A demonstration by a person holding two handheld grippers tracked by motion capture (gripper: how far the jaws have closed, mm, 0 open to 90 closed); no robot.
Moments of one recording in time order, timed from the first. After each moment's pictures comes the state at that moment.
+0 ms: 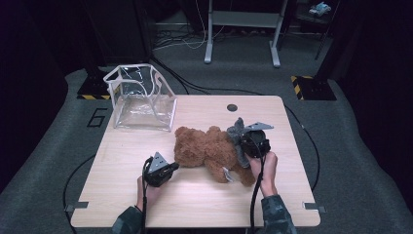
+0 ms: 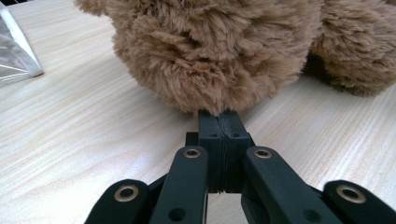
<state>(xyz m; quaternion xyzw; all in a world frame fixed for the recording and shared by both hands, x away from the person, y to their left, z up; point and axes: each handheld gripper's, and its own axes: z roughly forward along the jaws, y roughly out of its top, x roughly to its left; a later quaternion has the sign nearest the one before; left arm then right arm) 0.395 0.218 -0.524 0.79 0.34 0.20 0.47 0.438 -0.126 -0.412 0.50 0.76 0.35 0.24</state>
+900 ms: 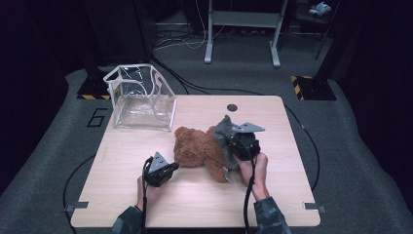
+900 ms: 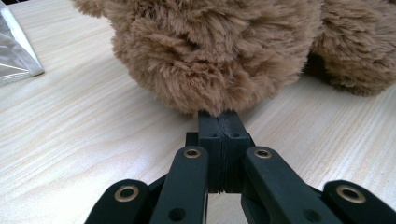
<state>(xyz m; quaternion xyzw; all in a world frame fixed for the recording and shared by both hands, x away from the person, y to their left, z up) 0.396 0.217 -0.524 0.79 0.34 0.21 0.47 0.417 -0.082 -0.393 0.44 0.77 0.40 0.23</state>
